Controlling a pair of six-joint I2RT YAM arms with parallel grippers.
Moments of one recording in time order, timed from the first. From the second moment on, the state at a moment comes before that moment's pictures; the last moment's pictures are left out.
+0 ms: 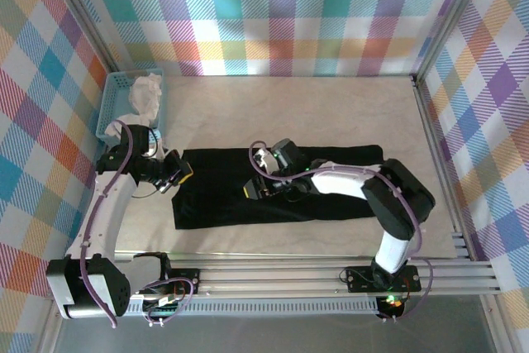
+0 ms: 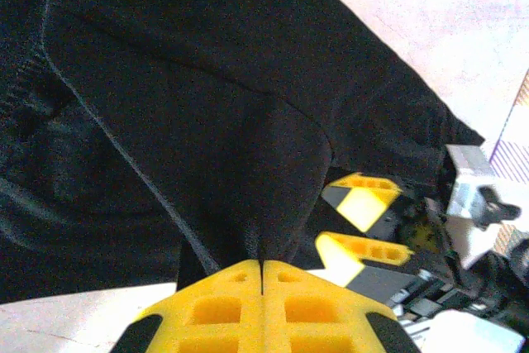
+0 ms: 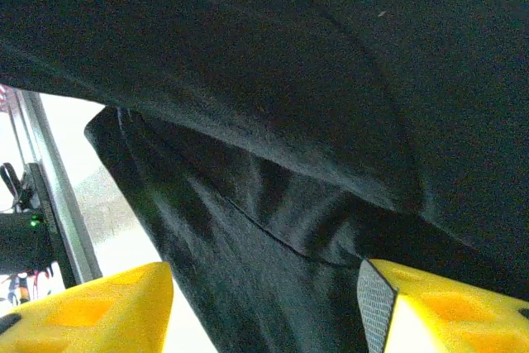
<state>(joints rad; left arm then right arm) 0.05 1.12 0.97 -0.97 0.54 -0.58 0.79 1.78 0.96 0.01 -0.52 0.43</state>
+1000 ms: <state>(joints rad) 0.05 1.12 0.97 -0.89 0.62 -0.67 1.09 1.89 1.12 0.06 -0.15 0.15</state>
